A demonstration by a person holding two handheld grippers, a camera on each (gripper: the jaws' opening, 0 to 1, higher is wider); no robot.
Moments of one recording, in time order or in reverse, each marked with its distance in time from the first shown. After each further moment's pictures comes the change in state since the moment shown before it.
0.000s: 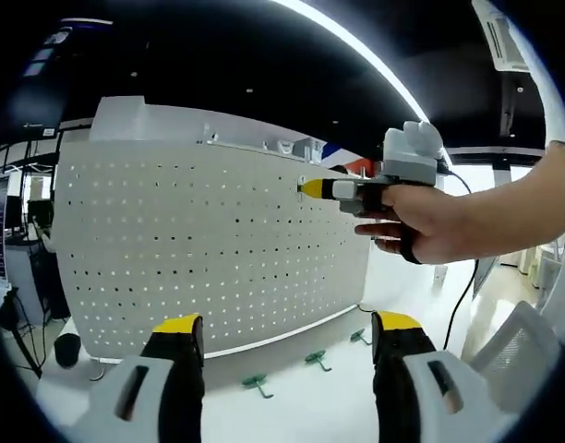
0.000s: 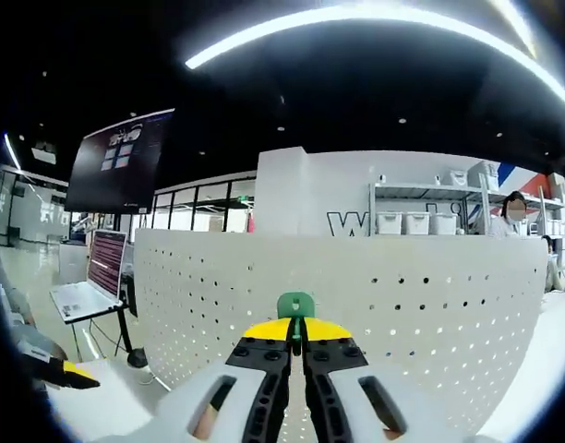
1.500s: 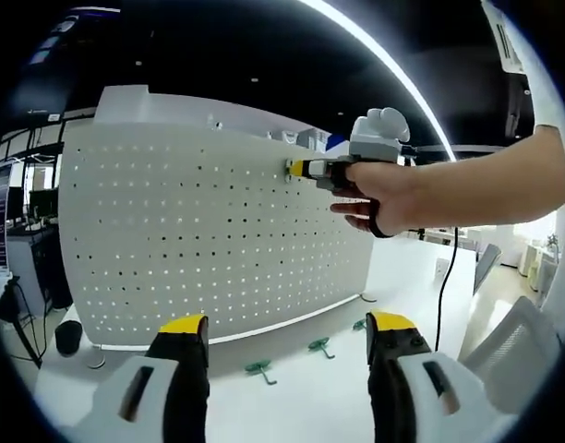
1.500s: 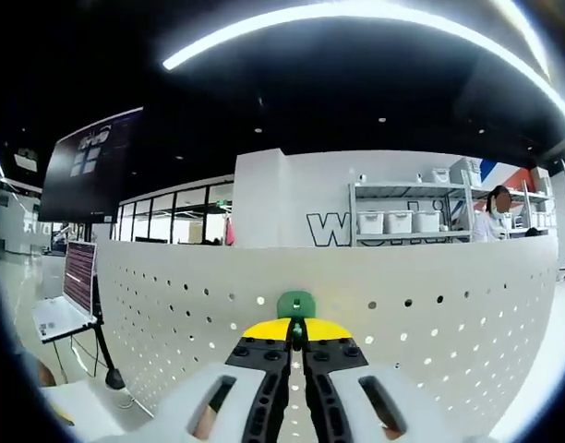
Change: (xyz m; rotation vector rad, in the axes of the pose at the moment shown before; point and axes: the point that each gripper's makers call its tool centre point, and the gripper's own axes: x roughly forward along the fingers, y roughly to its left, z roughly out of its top) left arm -0.004 0.011 -0.015 -0.026 0.049 0.010; right arm 0.049 -0.017 0.002 0.044 -0.002 -0.087
